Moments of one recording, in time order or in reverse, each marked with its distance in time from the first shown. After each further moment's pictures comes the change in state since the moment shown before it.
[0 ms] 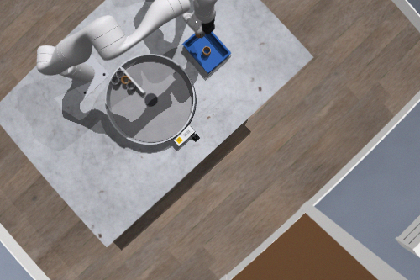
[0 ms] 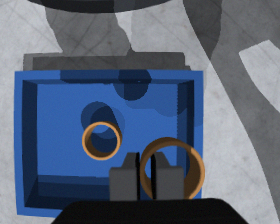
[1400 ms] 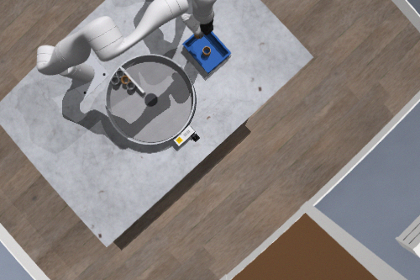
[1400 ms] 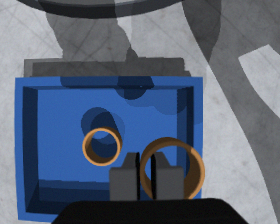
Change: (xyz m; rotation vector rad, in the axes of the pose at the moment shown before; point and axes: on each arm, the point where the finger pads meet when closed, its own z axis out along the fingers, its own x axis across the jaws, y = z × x) left arm 0.000 0.000 0.000 0.000 0.000 0.000; right arm 0.000 -0.006 -0.002 -0.001 -0.001 0.002
